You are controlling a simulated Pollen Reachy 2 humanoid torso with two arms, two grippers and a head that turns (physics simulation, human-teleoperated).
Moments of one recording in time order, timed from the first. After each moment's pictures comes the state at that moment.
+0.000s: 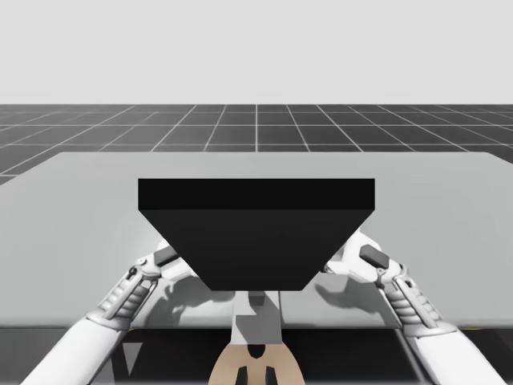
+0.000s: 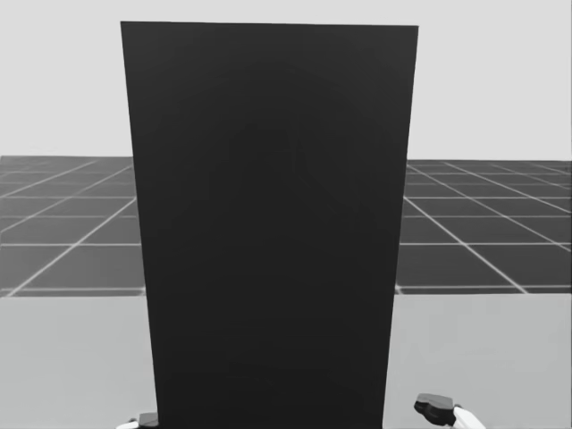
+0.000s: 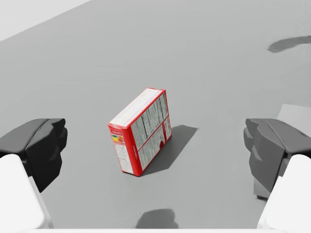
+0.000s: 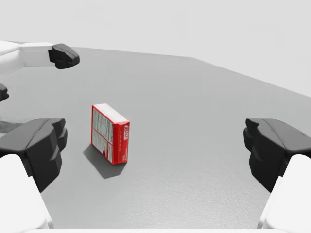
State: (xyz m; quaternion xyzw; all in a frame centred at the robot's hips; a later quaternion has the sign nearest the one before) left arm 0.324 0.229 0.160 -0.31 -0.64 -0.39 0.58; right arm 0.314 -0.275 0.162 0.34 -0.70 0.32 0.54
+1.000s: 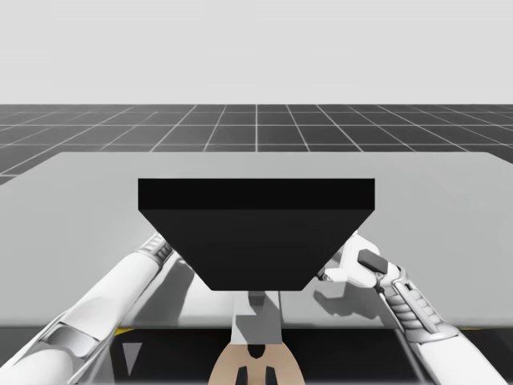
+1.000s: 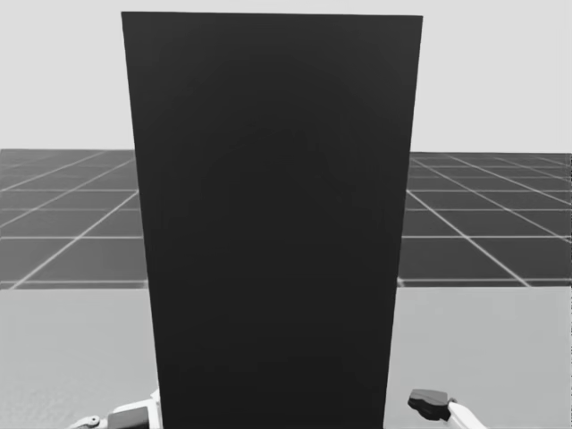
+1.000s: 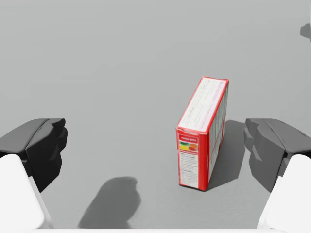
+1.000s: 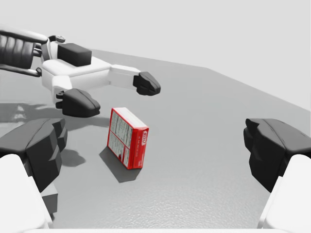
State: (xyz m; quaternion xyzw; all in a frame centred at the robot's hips) left arm 0.424 0.217 0.144 -0.37 -0.58 -0.43 0.59; right arm 0.308 -0.268 0.162 0.34 -0.70 0.35 0.51
